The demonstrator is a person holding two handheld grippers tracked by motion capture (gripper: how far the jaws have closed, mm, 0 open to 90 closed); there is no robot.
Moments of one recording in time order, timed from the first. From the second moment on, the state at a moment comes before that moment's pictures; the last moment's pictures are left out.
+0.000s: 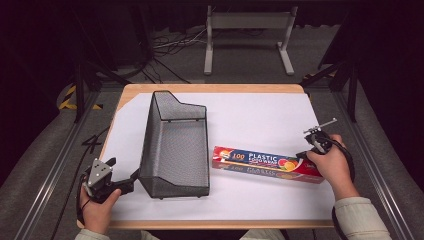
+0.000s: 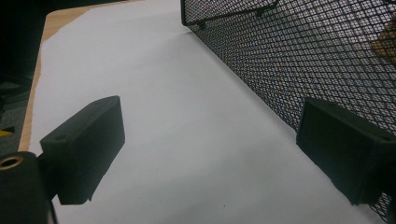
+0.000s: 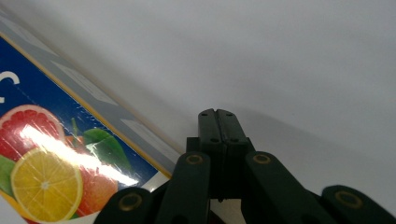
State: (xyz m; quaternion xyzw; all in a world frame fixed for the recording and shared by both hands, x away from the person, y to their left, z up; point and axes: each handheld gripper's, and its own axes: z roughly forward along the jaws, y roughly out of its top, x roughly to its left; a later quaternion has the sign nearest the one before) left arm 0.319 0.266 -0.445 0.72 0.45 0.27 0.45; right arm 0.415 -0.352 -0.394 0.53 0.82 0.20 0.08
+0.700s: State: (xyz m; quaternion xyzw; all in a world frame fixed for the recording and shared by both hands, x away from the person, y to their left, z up) left arm 0.319 0.266 -0.445 0.72 0.45 0.28 0.45; right arm 0.389 -0.308 -0.347 0.45 0.82 0.32 0.14
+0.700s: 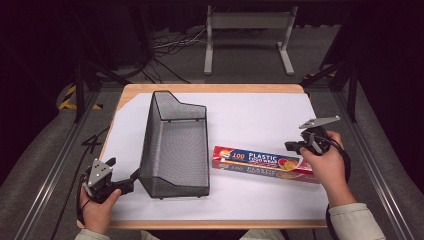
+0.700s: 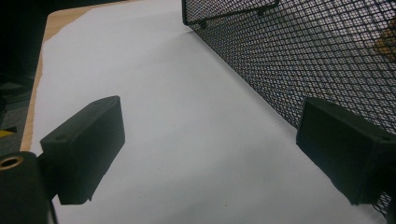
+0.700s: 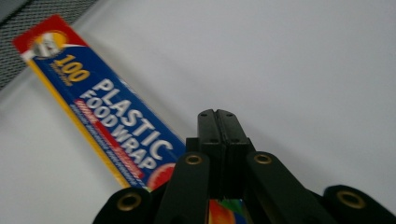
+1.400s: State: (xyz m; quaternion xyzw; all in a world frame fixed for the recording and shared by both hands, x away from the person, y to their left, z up) left arm 0.319 0.268 -0.445 0.72 0.46 0.27 0.45; right arm 0.375 -0.220 -0.359 0.31 0.87 0.37 0.08
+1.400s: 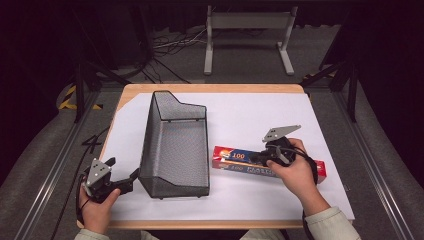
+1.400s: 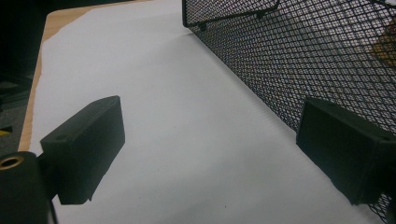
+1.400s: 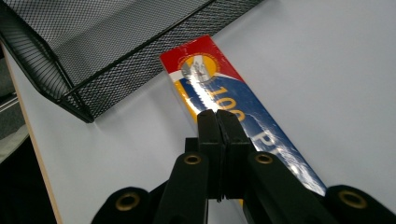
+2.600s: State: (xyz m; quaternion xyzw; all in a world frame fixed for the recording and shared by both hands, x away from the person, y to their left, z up) left arm 0.320 0.269 -0.445 0.72 0.46 0.27 0.45; right arm 0.386 -0.164 -0.422 0.28 0.91 0.30 0.10
